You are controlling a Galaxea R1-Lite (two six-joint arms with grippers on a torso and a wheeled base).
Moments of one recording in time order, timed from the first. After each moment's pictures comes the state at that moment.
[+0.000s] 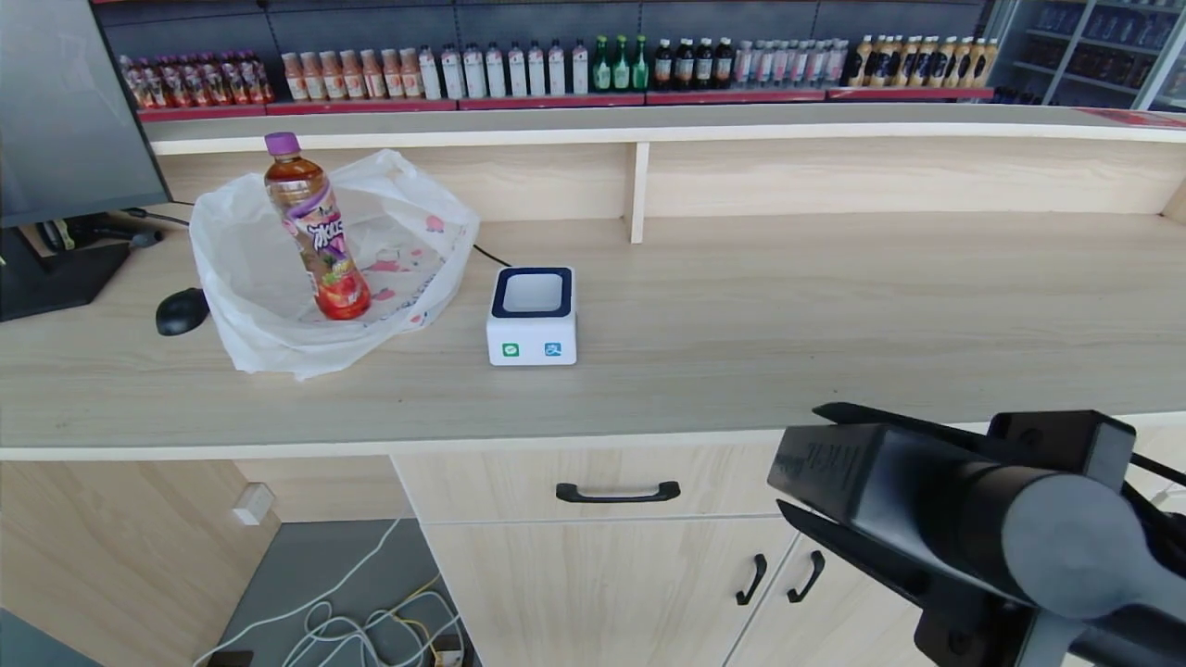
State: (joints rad) left arm 0.00 0.00 0.00 0.00 0.00 0.00; right arm 0.76 1.41 -0.29 -1.43 0.43 -0.77
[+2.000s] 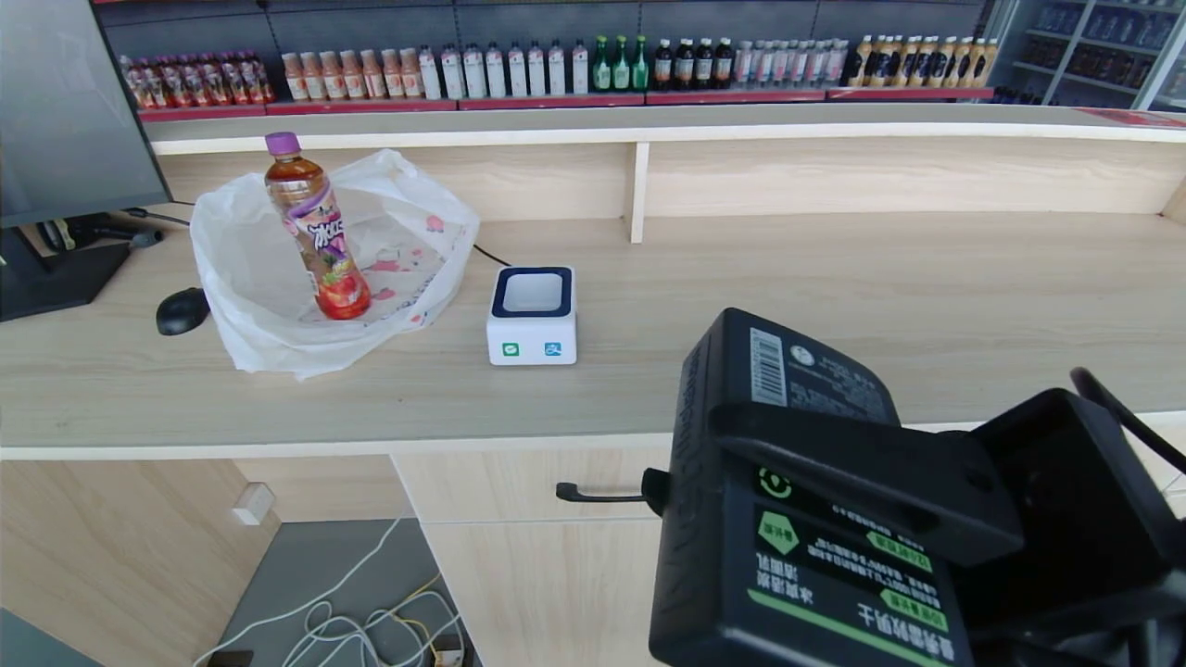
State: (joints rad) left arm 0.00 0.00 0.00 0.00 0.00 0.00; right arm 0.95 1.55 -0.45 -1.57 0.45 -1.64
